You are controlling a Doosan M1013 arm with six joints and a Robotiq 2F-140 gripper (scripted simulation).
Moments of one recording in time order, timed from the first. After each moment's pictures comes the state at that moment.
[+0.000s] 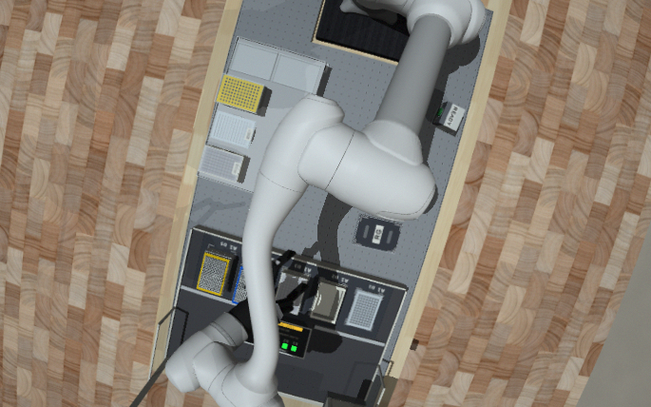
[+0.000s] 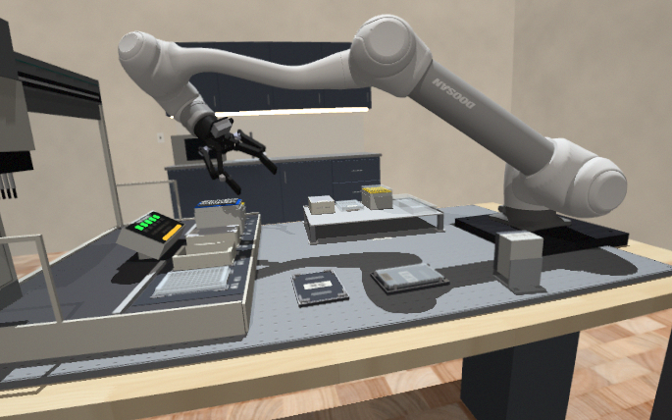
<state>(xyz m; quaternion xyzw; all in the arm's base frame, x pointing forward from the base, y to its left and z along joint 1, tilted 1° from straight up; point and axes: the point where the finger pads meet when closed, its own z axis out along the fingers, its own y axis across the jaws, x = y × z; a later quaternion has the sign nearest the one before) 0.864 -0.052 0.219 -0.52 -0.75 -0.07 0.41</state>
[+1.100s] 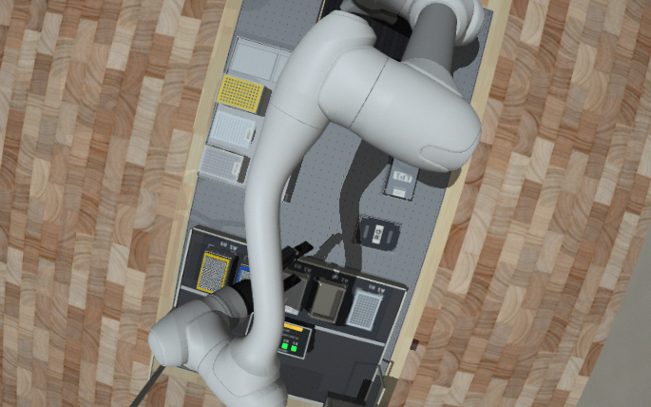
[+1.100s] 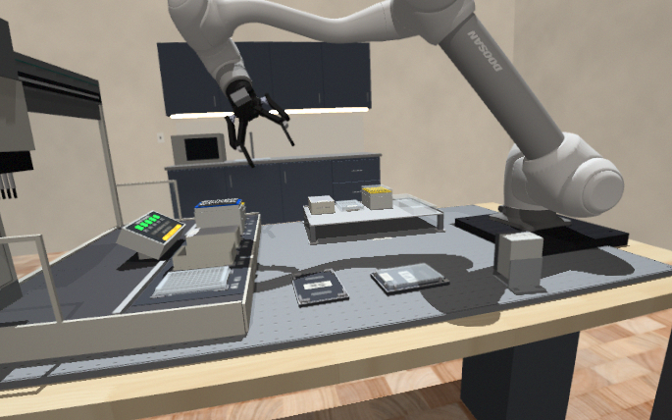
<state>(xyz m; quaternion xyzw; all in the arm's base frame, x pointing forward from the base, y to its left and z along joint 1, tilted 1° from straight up) 0.816 -0.046 0.288 -0.74 -0.59 -0.06 0.32</state>
